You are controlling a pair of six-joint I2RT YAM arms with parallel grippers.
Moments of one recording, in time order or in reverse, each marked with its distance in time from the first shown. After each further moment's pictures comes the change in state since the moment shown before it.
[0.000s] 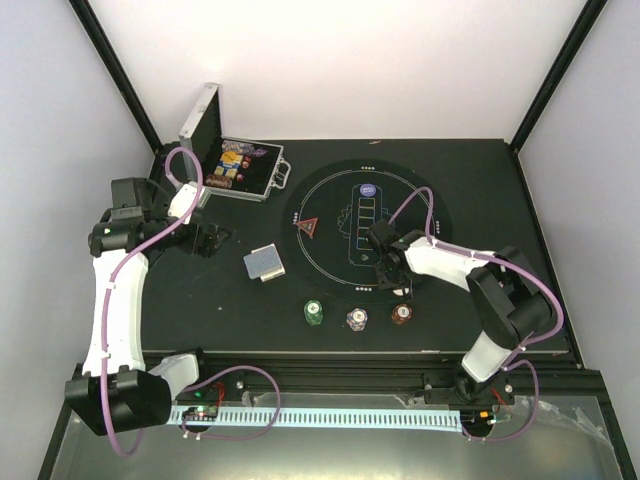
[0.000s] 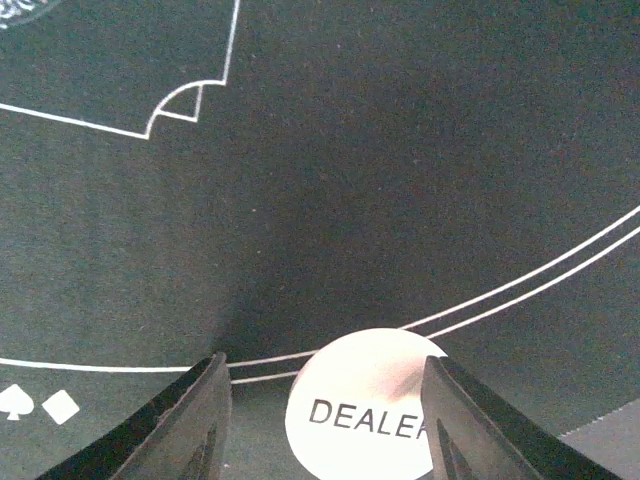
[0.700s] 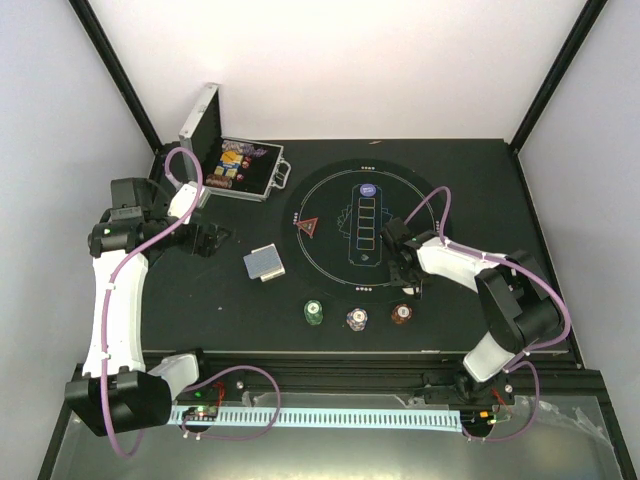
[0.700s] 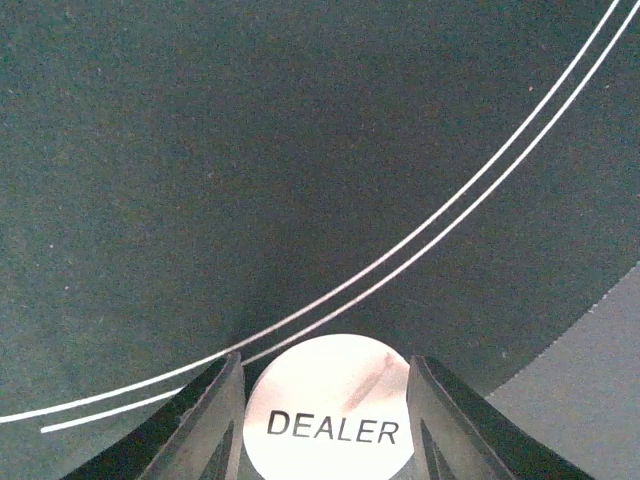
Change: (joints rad) left arm 0.000 -0.009 0.001 0.000 0.002 -0.002; right arm -0.086 -0.043 -0.062 0.024 0.061 0.030
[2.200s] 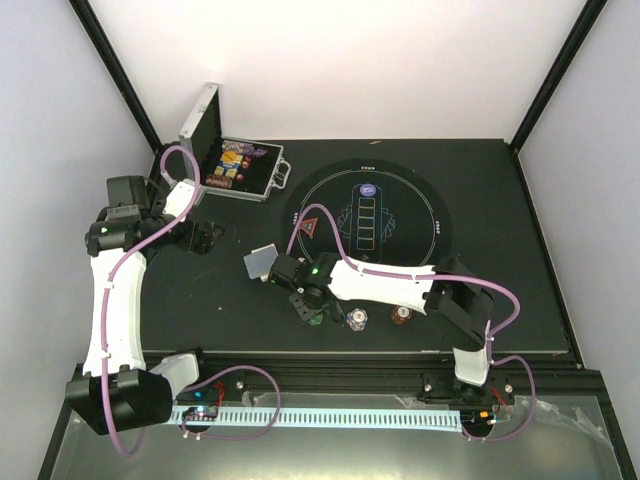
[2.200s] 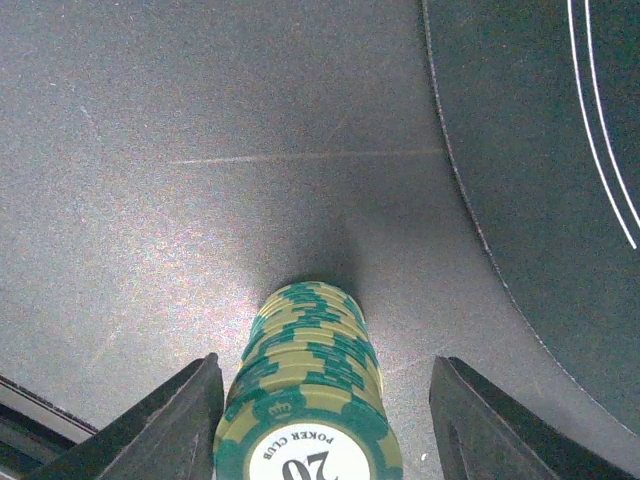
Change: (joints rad) left arm 0.016 0.008 0.019 0.003 -0.068 -0.017; right arm 0.632 0.274 0.537 -0.203 -0.101 0.069
